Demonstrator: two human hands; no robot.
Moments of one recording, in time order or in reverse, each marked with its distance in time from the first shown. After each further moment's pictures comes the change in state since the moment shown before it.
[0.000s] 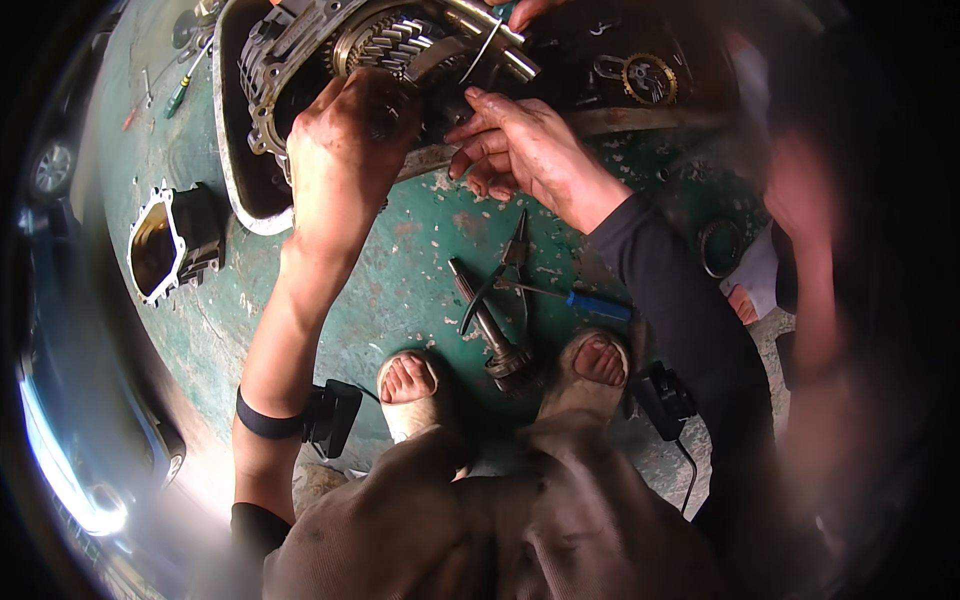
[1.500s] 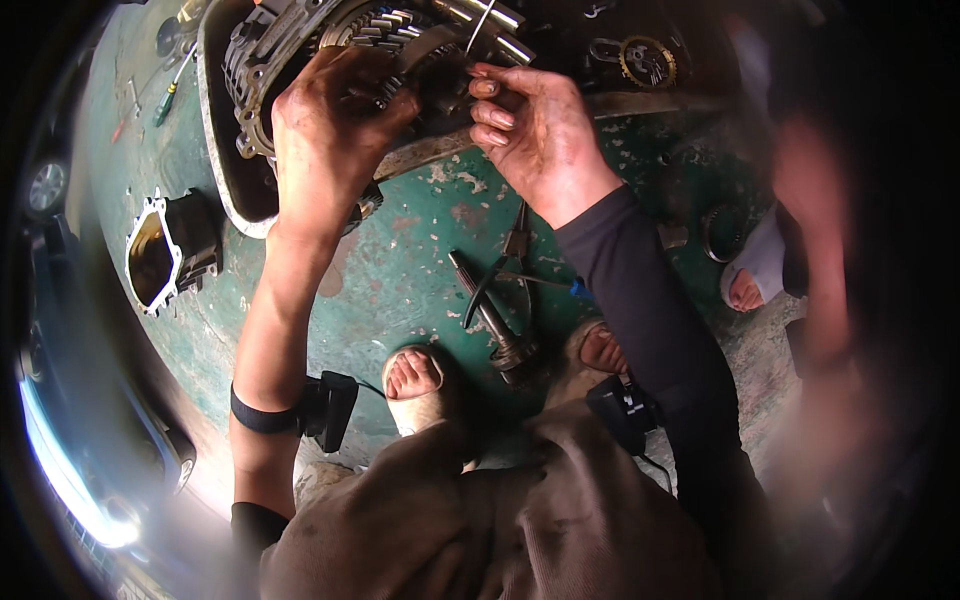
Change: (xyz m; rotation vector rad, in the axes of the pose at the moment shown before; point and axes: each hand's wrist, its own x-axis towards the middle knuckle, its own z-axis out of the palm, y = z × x) left_hand 0.014 -0.008 0.001 -0.216 0.031 0.056; right_hand 0.006 0.002 0.008 0.759 0.073 -0.171
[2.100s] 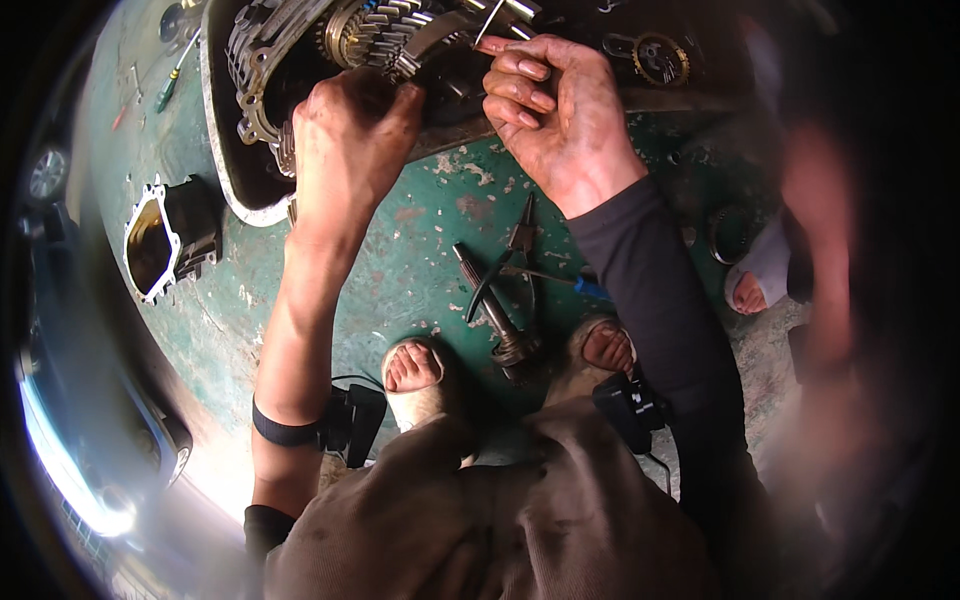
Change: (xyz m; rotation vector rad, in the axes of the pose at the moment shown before) left_hand -0.013 0.014 0.007 0.062 -0.063 -0.374; right_hand -0.001 -0.013 0.014 0.122 -0.109 0.051
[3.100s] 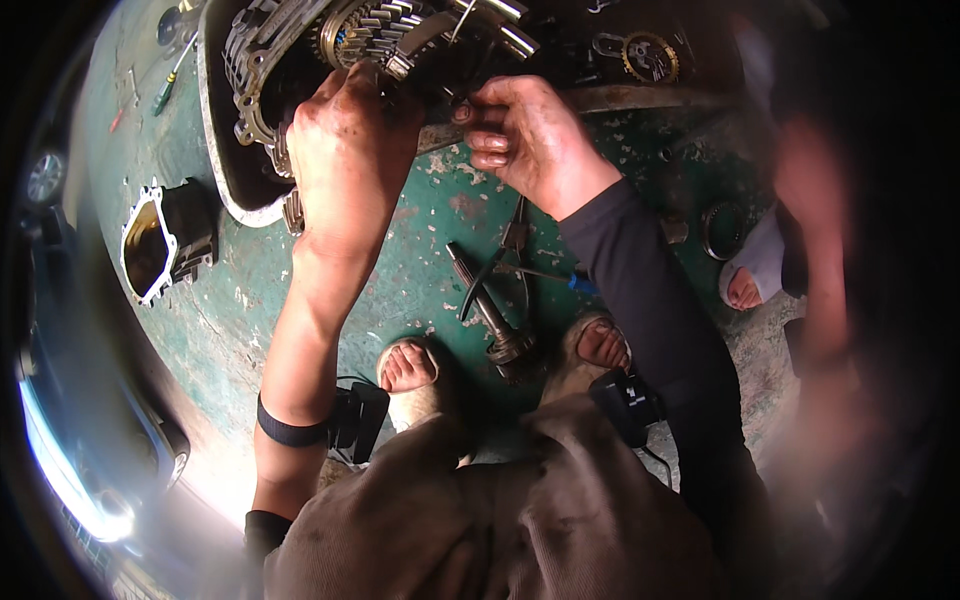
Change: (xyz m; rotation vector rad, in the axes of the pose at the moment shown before) left_hand -0.009 0.006 0.006 0.308 0.133 0.271; right_hand -0.004 0.017 -0.022 -0.379 0.195 0.099
